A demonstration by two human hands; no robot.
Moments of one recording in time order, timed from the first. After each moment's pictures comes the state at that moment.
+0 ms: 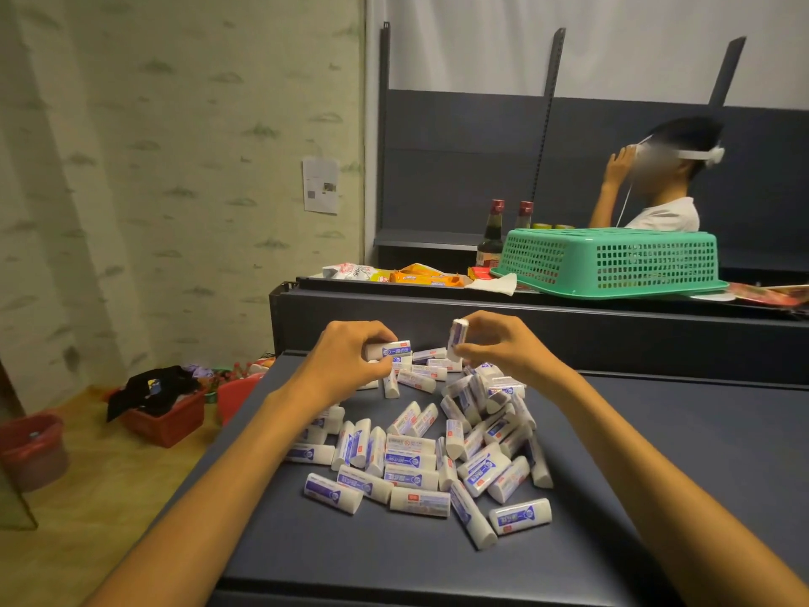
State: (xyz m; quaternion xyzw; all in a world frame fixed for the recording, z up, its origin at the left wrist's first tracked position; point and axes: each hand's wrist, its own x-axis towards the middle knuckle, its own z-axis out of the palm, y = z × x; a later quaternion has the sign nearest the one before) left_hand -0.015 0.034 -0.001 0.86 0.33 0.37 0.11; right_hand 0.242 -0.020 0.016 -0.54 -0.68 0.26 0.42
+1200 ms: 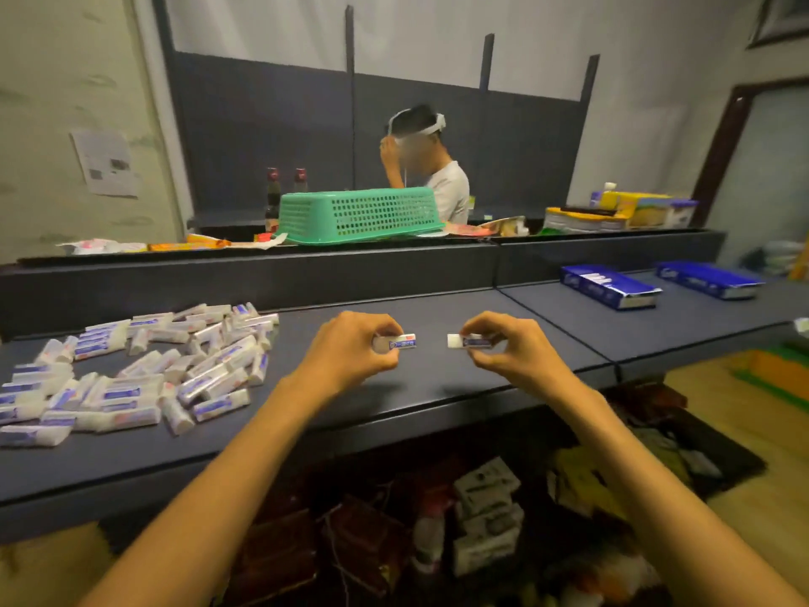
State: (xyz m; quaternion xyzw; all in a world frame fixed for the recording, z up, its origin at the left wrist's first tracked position) left_hand 0.249 -0.202 -0.007 0.91 0.23 0.31 0.14; right_hand 0.452 -0.361 -0.009 -0.69 -0.61 -0.05 0.38
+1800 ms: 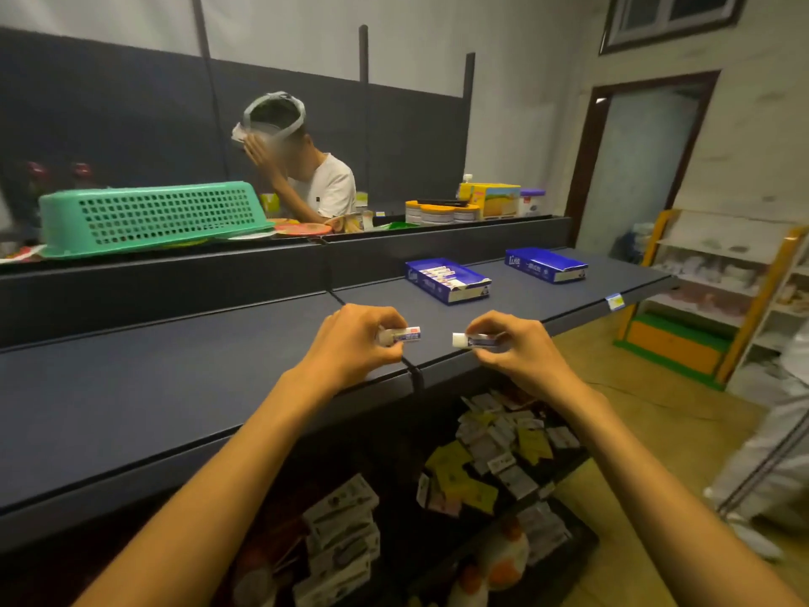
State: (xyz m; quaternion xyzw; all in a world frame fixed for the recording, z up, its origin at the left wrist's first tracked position) left_hand 0.527 -0.348 -0.001 0.94 0.11 0.28 0.15; right_hand 0.694 -0.542 -0.016 -0.77 -0.51 -0.04 0.38
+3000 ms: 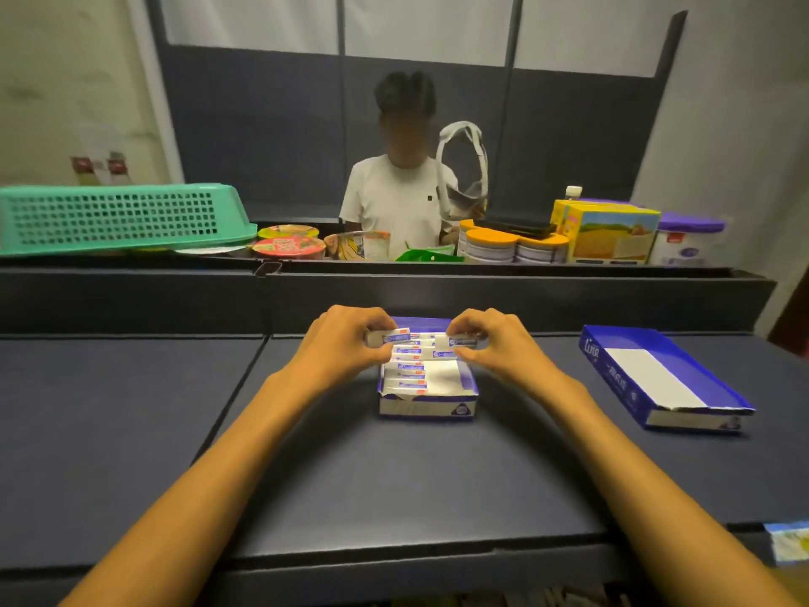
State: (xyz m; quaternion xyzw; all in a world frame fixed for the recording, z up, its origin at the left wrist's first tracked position) left_hand 0.826 -0.267 0.005 0.88 0.36 0.29 0.12; right_hand 1.060 -0.344 -0.005 -0.66 -0.68 0.05 0.31
